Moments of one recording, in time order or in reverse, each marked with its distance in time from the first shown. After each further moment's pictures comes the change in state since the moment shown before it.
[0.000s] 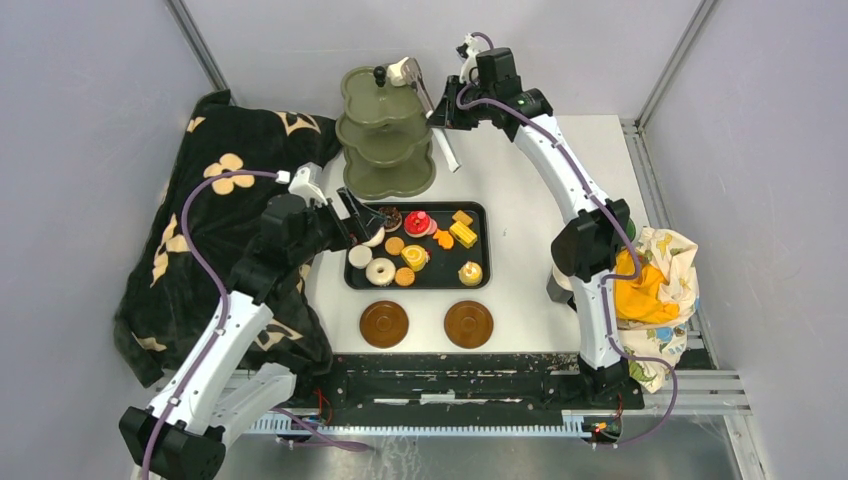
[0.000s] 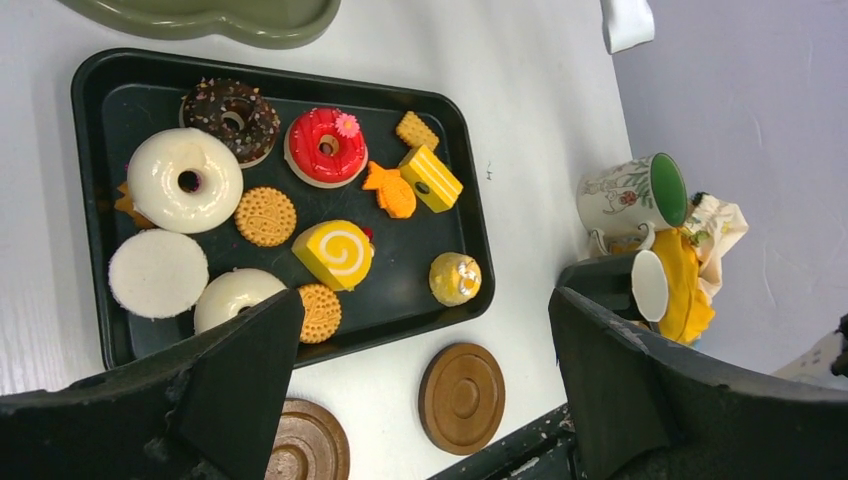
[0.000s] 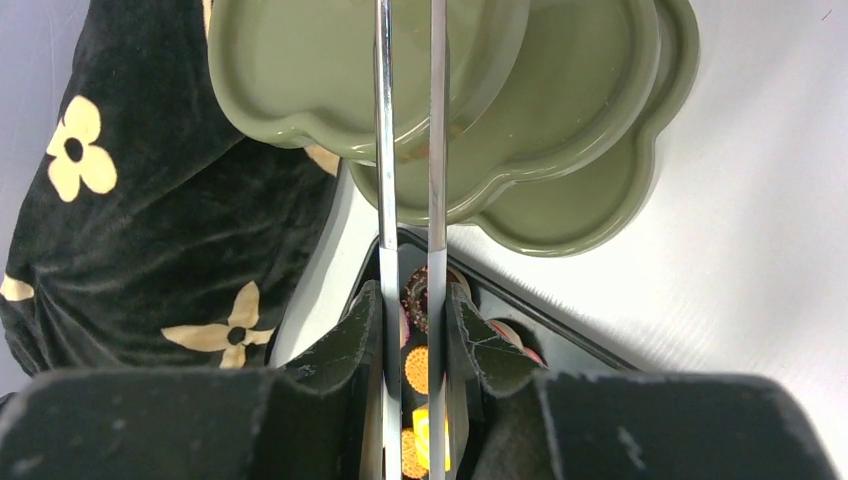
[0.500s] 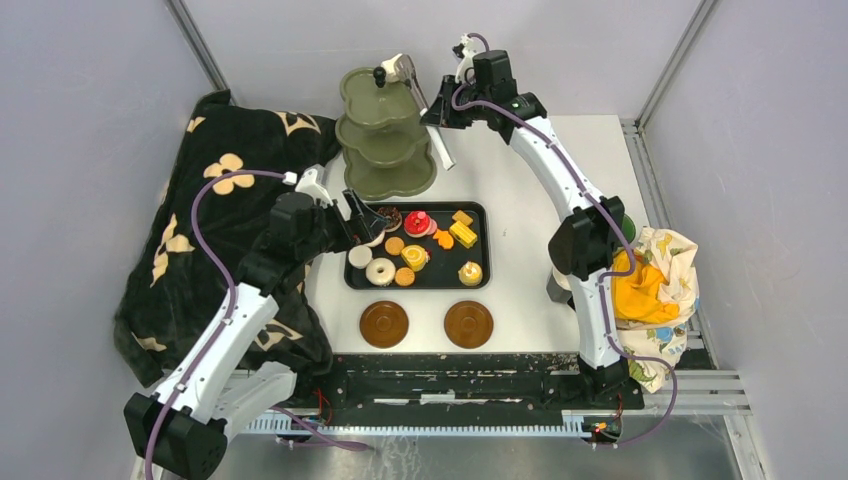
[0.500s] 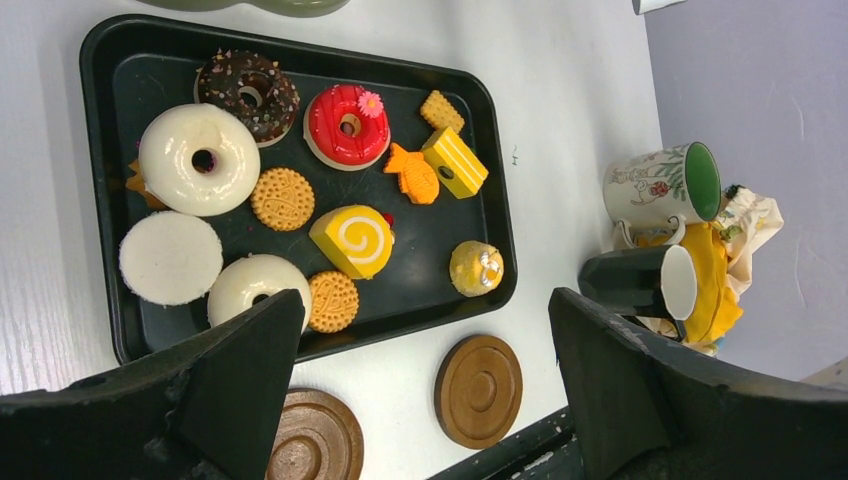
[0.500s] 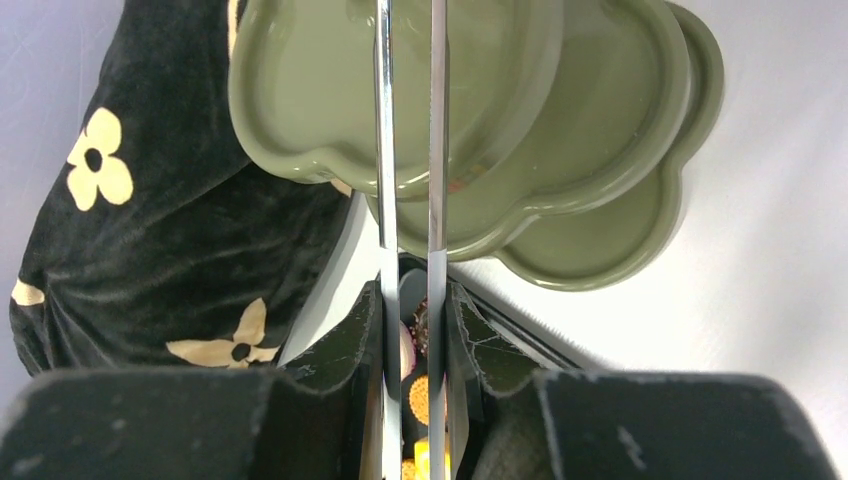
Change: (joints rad) left arm 0.000 0.057 -0.014 -0.003 -0.008 0.007; right arm 0.000 0.025 -0.023 0.101 -0.034 0.011
